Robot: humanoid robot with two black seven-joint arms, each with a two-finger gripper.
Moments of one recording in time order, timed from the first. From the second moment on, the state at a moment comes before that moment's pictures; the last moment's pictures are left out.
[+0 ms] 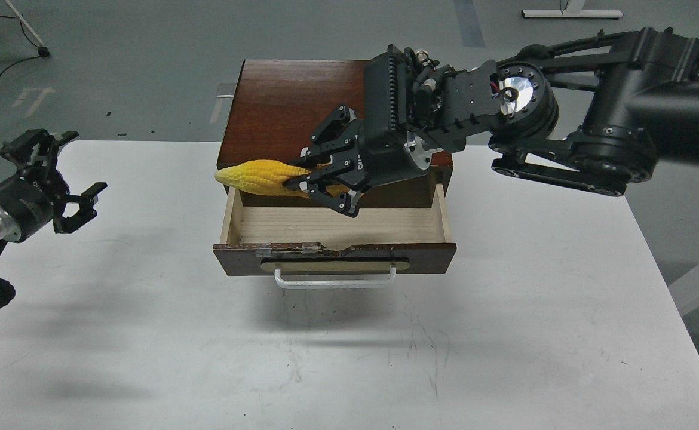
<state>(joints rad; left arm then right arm) -0.58 0.76 -0.61 -0.76 0.04 -0.49 -0.20 1.68 -0.25 -0.35 1.20 -1.79 -0.11 0.46</state>
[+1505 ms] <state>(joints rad) -0.91 1.08 -0.62 -1.20 0.75 -0.49 -0.49 1.08 -0.68 0.02 1.12 0.04 -0.04 0.27</state>
